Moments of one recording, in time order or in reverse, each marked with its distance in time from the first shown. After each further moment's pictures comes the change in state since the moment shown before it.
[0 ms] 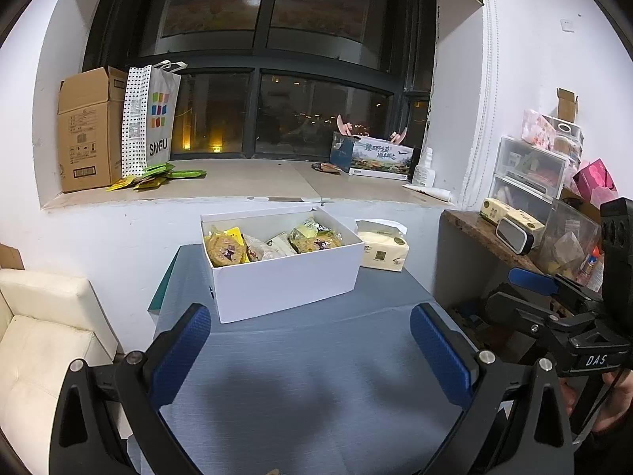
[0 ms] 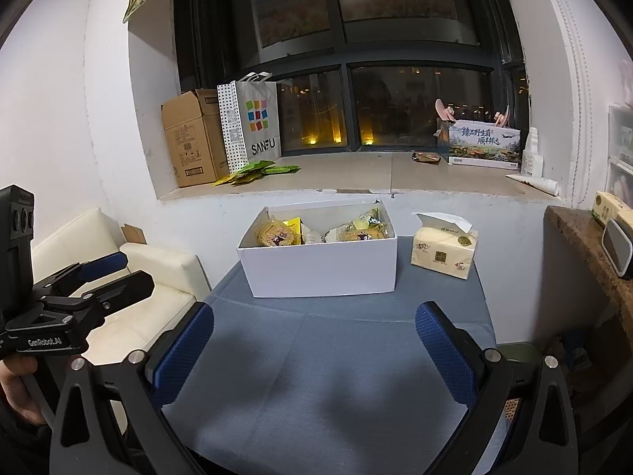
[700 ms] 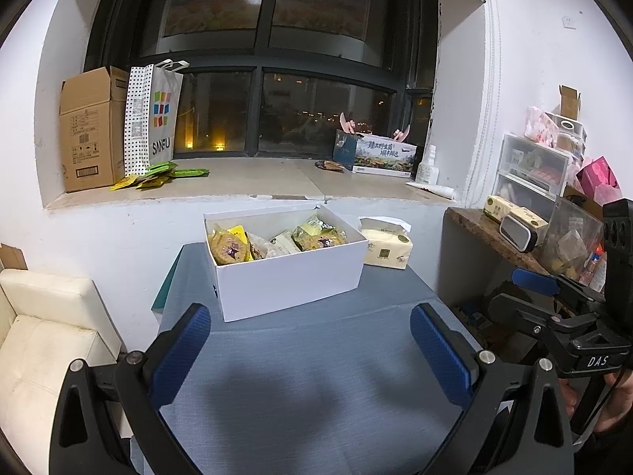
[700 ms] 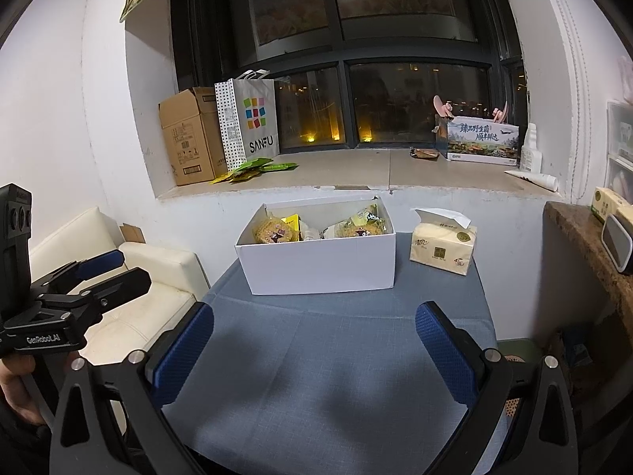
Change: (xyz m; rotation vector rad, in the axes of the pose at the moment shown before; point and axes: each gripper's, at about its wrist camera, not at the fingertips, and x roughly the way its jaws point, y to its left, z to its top) left arm 0.001 0.001 -0.001 0.004 0.007 0.012; right arm 0.001 -0.003 -0.003 0.008 0.009 -0.002
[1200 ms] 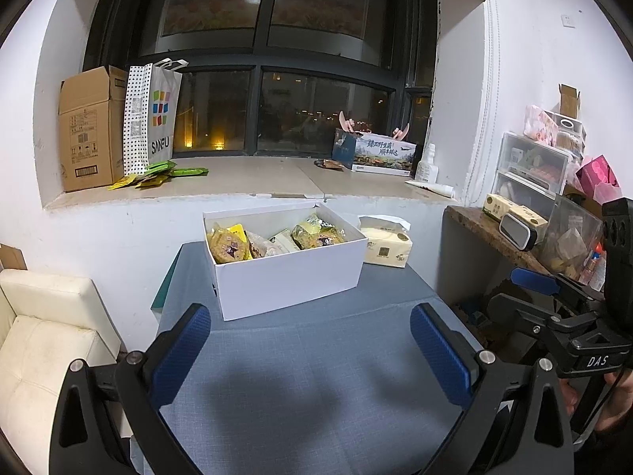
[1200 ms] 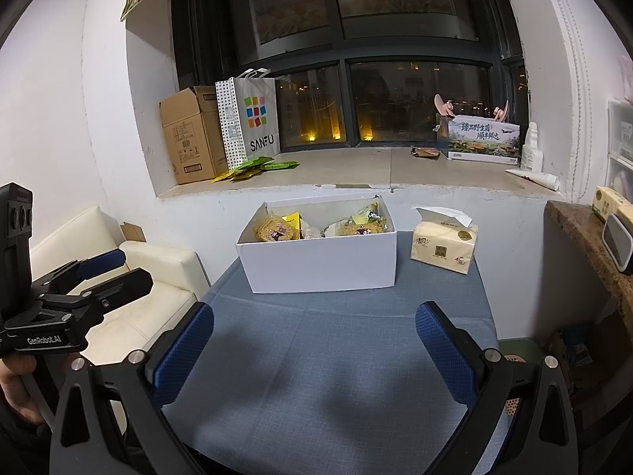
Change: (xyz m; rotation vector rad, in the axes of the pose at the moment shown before) left arm 0.000 0.000 -0.001 0.002 0.004 0.000; right arm 0.001 0.001 -0.002 0.000 0.003 0.001
